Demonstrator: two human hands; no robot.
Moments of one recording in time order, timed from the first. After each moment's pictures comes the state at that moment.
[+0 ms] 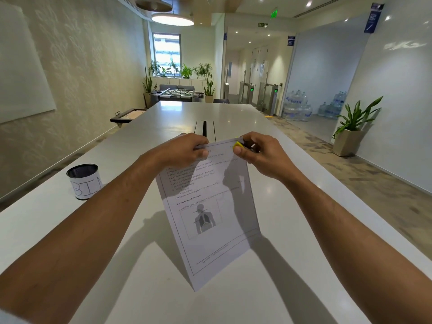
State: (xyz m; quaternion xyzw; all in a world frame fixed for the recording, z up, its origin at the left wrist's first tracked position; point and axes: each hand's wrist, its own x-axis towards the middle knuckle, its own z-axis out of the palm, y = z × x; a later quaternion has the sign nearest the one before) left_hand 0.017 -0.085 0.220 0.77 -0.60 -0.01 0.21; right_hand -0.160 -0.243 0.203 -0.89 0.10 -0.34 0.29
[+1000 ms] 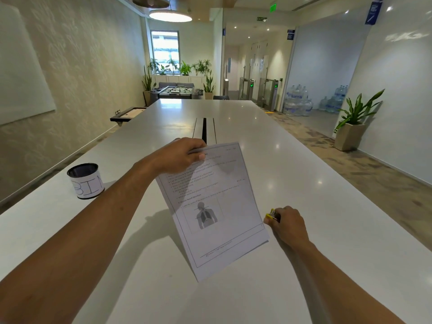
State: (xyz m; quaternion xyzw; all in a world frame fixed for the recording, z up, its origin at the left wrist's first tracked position) left_hand 0.012 -0.073 0.207 0.76 -0.60 -0.04 0.25; right_hand -0.222 -0.300 -0.006 -0.88 0.40 -0.19 0.14
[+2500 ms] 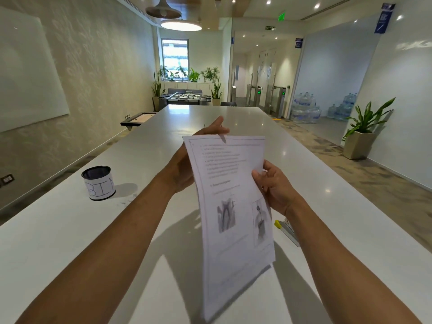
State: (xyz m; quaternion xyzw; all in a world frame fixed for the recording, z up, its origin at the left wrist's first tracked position) left_hand -0.029 -0.051 0.207 0.45 -0.55 -0.25 0.66; right_hand -0.165 -0.242 0.135 -0.60 0.05 -0.25 0.76
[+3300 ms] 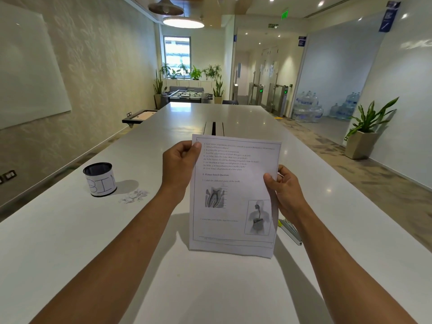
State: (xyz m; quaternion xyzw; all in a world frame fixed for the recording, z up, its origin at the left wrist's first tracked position) left_hand -0.024 -0.058 0.171 0.61 -0.31 -0.02 0.73; right_hand -0.181 -0.246 0.116 -0.64 0.17 -0.37 0.65
